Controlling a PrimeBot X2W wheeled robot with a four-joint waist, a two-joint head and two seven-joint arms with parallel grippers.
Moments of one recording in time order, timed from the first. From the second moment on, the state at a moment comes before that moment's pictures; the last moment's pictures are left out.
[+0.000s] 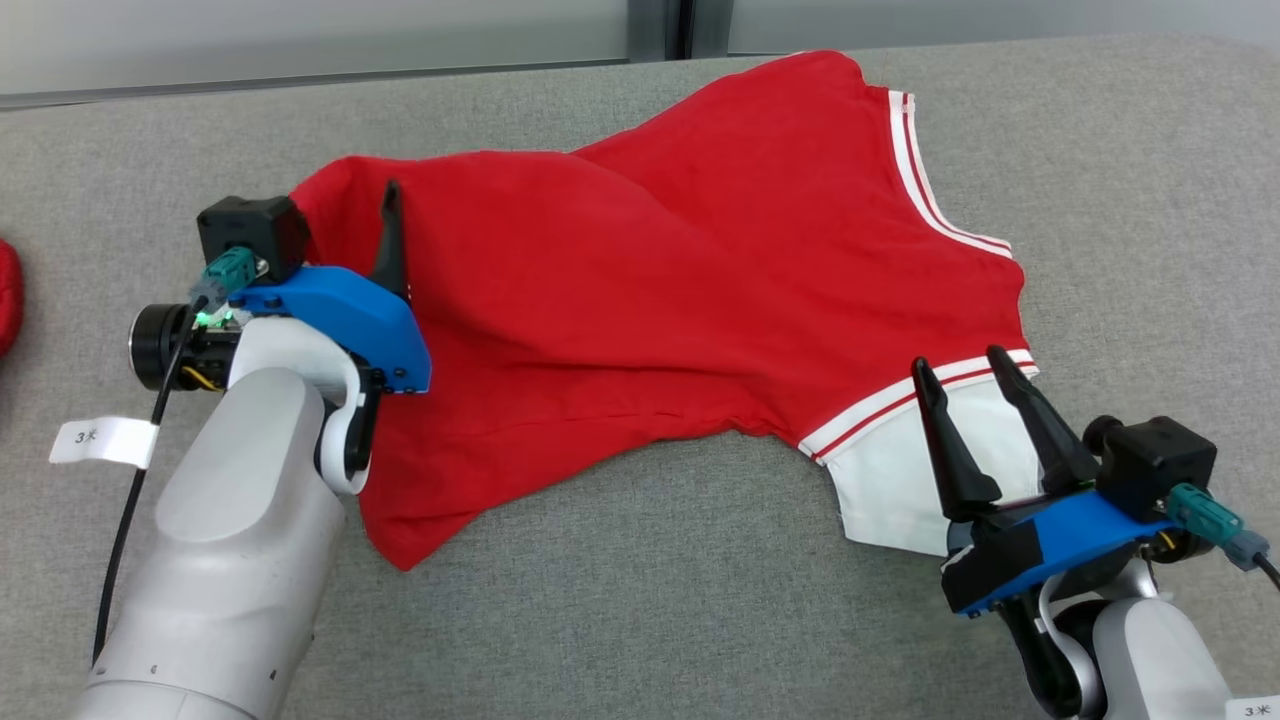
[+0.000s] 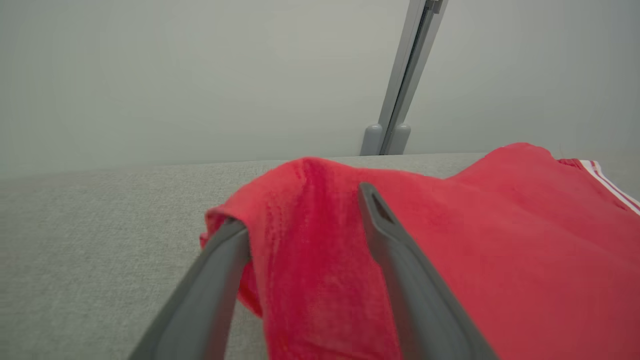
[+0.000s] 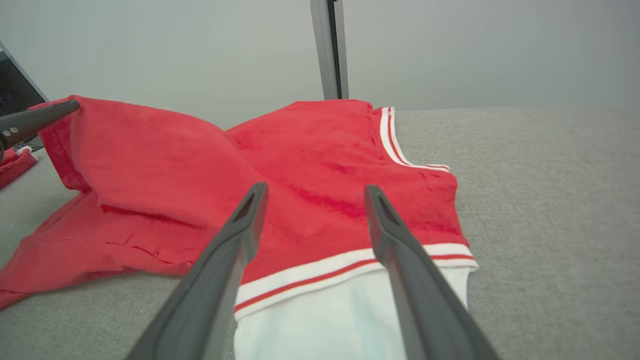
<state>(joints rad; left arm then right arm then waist) -0.79 0.19 -0.40 0.83 -0.48 0.02 -0.12 -0.20 -0.06 0.06 0.06 0.22 0.13 0.01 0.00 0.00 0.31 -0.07</state>
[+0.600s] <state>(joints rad) -0.55 0.19 -0.37 0.84 -0.57 -0.07 -0.24 -0.17 -0.07 0.00 0.08 0.22 0.13 0.02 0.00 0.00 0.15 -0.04</state>
